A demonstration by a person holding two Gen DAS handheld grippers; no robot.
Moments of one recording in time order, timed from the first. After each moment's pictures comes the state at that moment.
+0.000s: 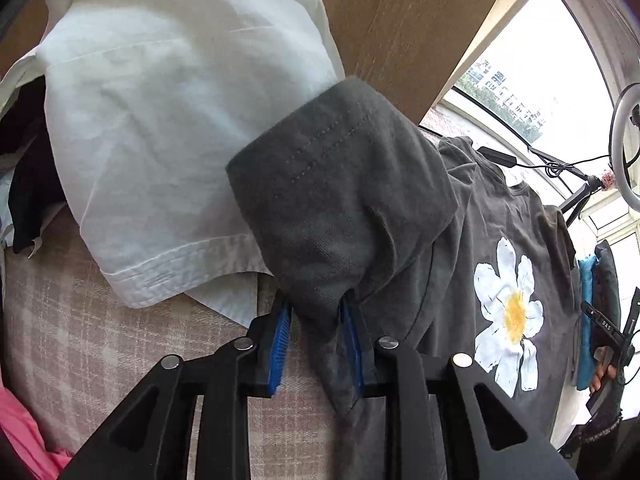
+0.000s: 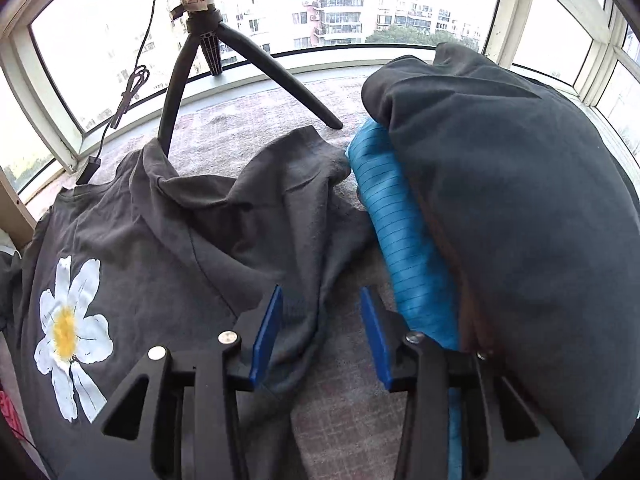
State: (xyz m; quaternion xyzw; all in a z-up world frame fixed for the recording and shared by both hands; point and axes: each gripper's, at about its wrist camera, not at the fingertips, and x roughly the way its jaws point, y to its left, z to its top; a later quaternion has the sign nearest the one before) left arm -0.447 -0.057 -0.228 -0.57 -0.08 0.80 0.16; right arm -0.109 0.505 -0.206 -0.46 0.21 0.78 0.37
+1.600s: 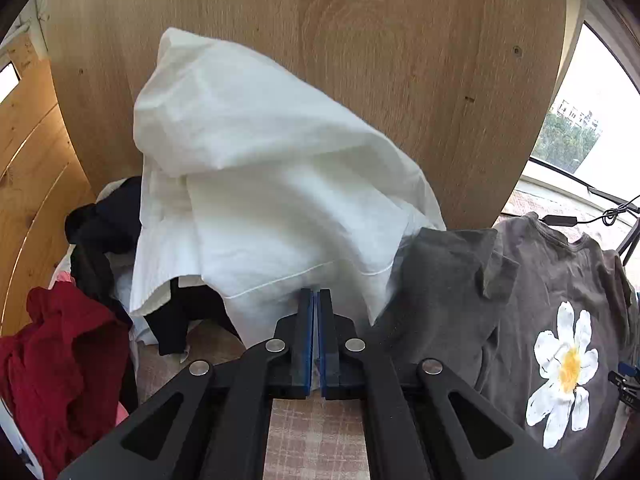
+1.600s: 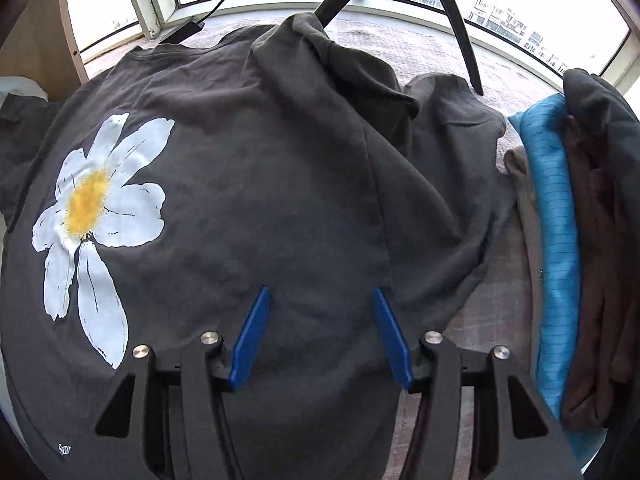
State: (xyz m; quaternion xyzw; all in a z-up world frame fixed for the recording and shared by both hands) left arm -0.493 -0.077 -0.170 -0.50 0.02 0.86 0.05; right arm -0.157 0.447 -0.246 -0.56 0.15 0.78 0.23
